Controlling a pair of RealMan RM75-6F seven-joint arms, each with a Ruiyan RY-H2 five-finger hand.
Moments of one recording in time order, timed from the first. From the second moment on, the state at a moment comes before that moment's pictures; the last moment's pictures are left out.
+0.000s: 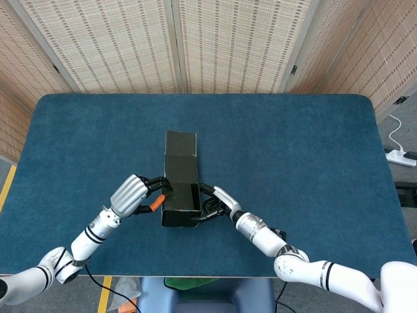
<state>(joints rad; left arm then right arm) -0.69 -1.64 -0.07 -0.99 1.77 1.41 -0.47 0.67 -1.73 0.46 -1.45 -1.18 0.44 0.73</state>
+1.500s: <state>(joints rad) -0.76 -1.71 0.03 -0.76 1.85 1.44 -0.34 0.75 -1.81 0.36 -1.27 -1.23 0.61 0.68</state>
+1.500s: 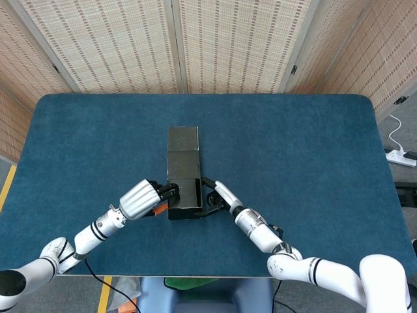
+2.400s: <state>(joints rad) -0.78 -1.84 0.16 -0.49 1.89 1.41 -0.32 0.76 -1.98 0.27 -1.05 -1.31 0.77 0.65</state>
